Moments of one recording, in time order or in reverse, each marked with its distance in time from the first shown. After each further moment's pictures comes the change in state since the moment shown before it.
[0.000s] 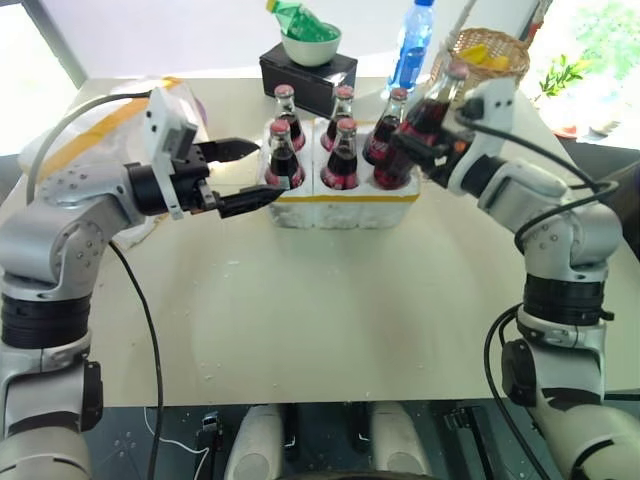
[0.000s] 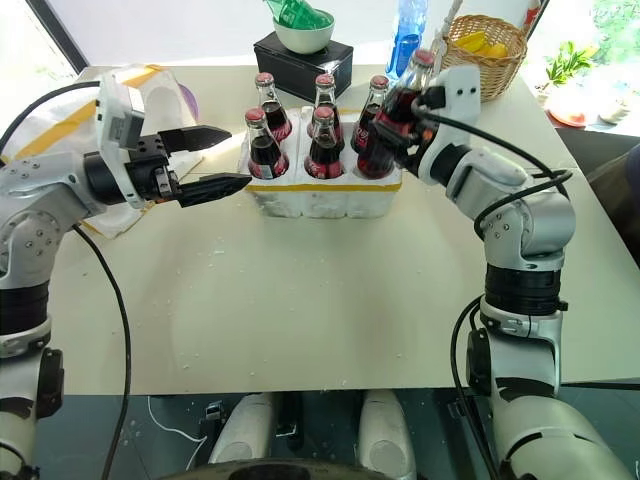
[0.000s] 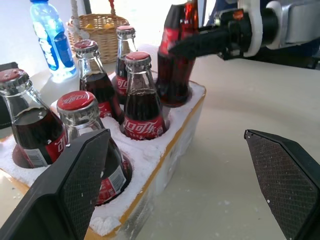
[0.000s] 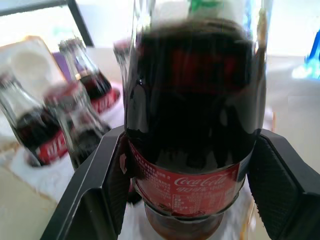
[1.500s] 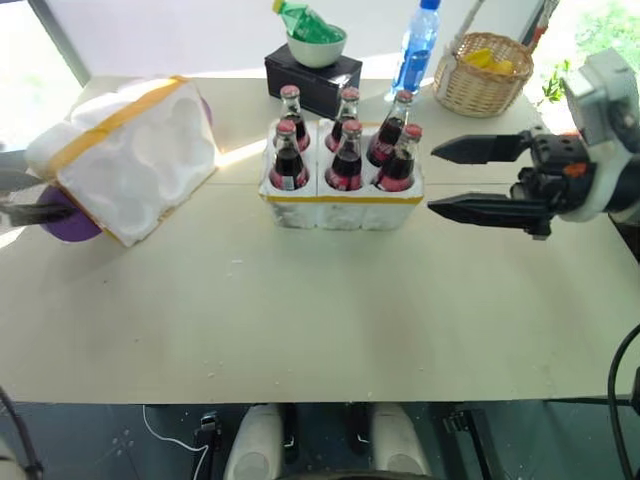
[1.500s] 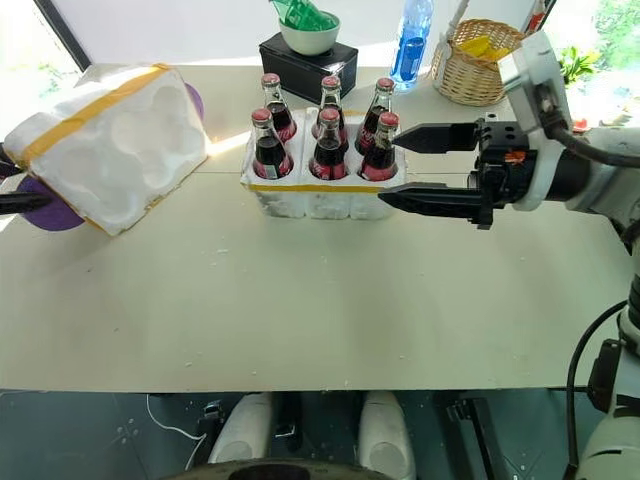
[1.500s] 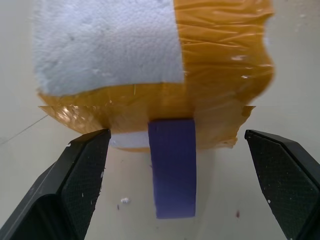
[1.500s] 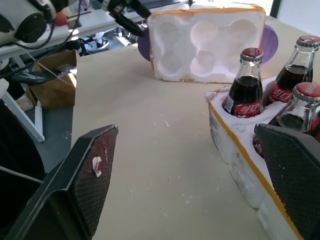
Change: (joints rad) left arm -0.360 0.421 -0.140 1.301 0.698 -0.532 -0.411; right arm 0.045 -0.551 -0.075 -0.218 0.375 0.080 0.772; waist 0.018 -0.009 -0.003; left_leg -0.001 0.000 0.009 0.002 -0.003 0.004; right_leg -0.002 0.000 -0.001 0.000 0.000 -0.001
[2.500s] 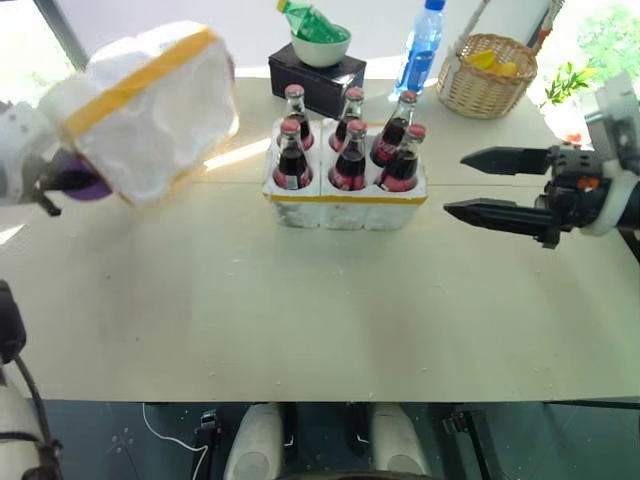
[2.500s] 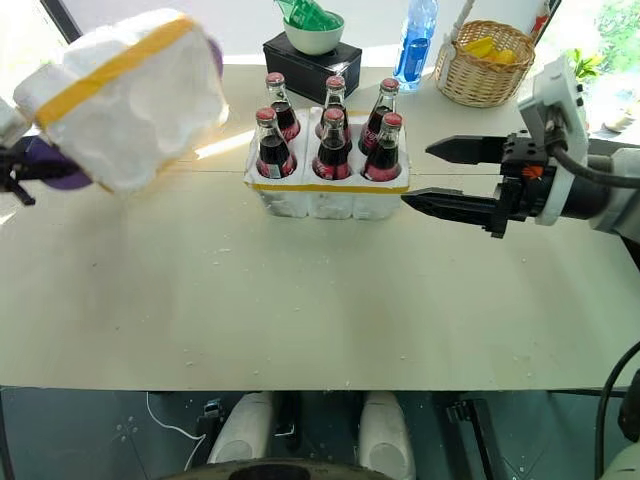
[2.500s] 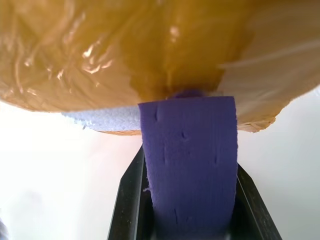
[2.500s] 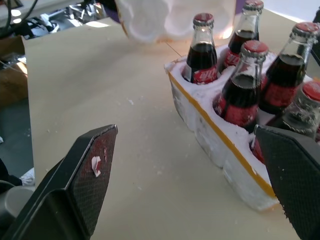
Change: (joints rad) left arm -0.183 -0.150 -0.008 0.108 0.117 -0.340 0.201; right arm 0.190 -0.094 -0.100 -0.038 0.021 -0.010 -0.130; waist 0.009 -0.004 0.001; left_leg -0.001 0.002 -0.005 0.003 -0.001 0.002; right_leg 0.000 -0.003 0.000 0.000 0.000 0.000
